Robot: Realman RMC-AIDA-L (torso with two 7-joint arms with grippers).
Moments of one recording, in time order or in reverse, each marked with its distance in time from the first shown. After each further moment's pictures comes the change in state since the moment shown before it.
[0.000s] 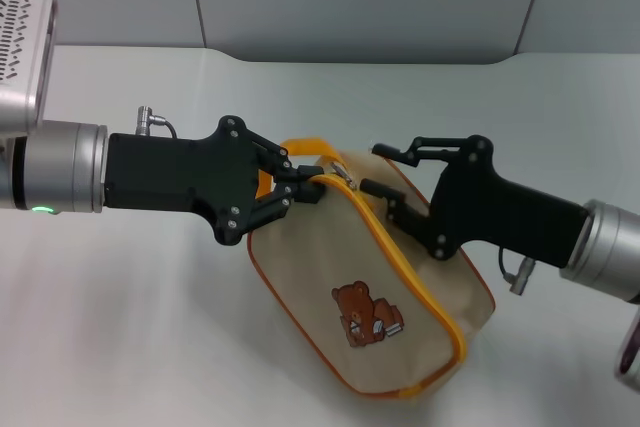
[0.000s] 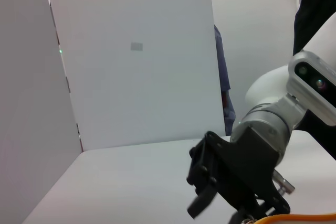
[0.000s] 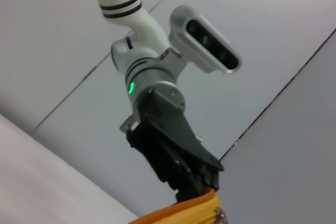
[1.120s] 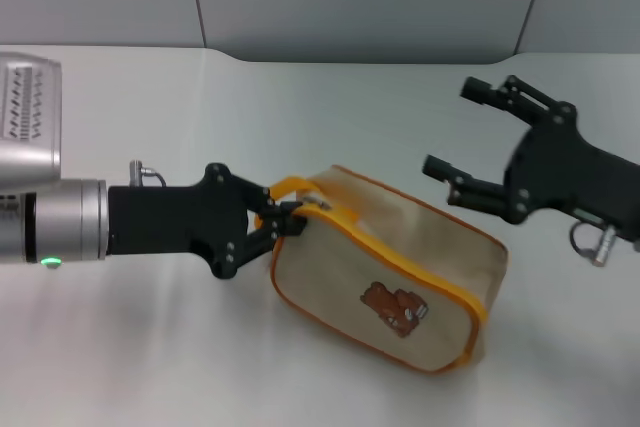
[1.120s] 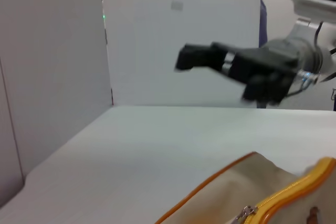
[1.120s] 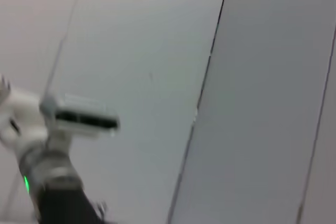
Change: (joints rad) left arm 0.073 -0.017 0.010 -0.088 0.002 -0.138 0.026; right arm -0.085 -0.009 0.092 -0.187 -0.010 -0.074 0.628
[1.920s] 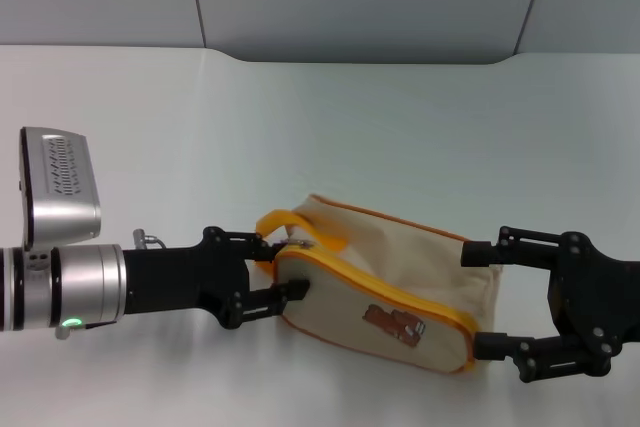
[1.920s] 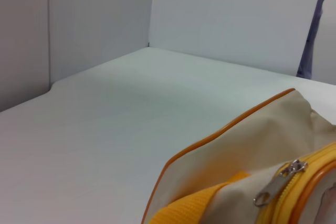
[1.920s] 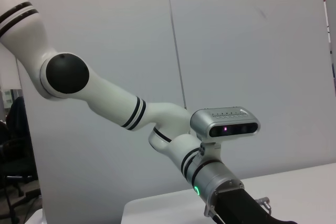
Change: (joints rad) left arm 0.088 -0.058 0.052 -0.023 0.009 -0.168 -0.104; right arm -0.048 -0.080 -0.147 -0.128 -0.212 -0.278 0.496
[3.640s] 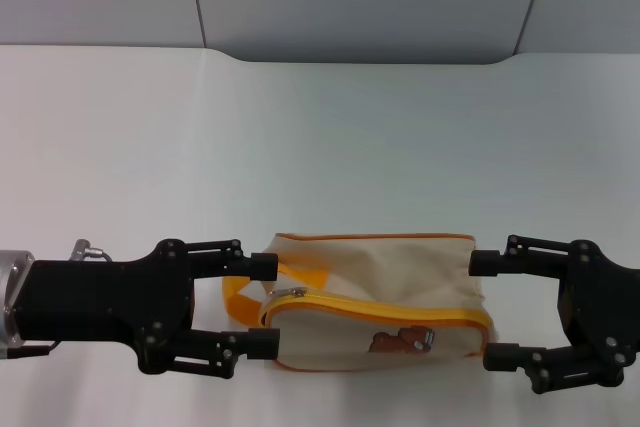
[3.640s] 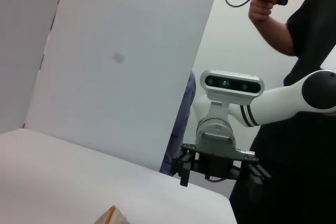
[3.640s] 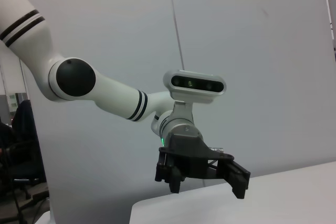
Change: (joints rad) left arm 0.057 0.072 -0.034 0.108 -0.068 0.545 -0.200; right arm -0.012 -0.007 -0.006 -0.004 0.001 -0.024 0.014
